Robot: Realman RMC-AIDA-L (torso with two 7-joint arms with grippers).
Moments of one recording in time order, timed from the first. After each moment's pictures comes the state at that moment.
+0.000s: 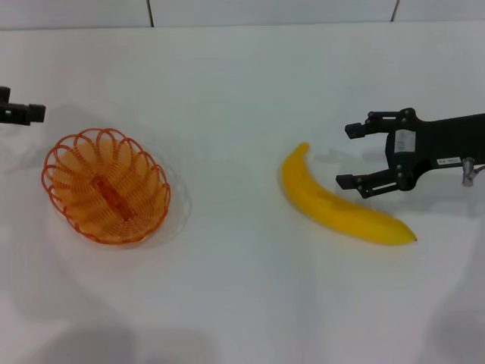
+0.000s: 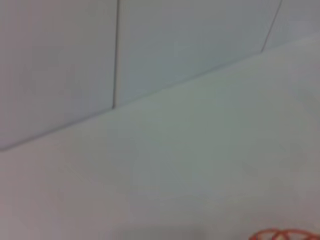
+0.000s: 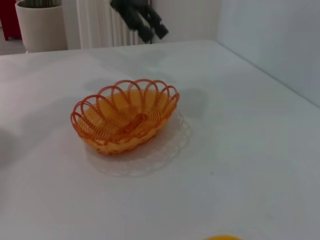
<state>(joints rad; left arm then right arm) -0.67 -1.85 0.64 0.81 2.35 1.44 -1.86 0.58 2.04 -0.59 -0.77 -2.29 -1.59 1.21</state>
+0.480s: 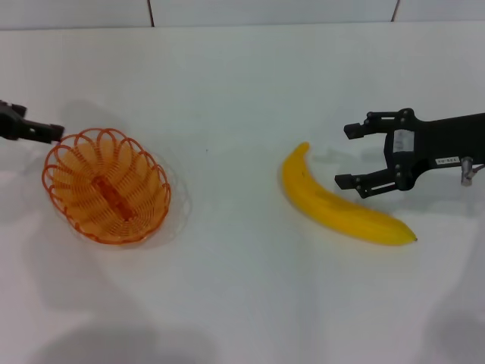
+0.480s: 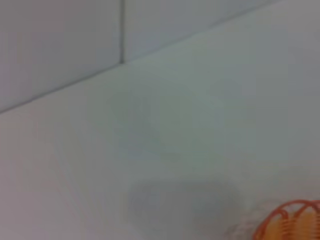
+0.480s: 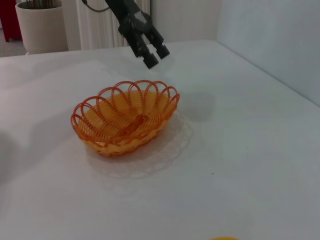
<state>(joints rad) -0.73 -1.93 0.67 0.80 2.54 1.33 -1.91 0.58 2.04 -0.59 -0.76 -2.29 -1.58 1.22</state>
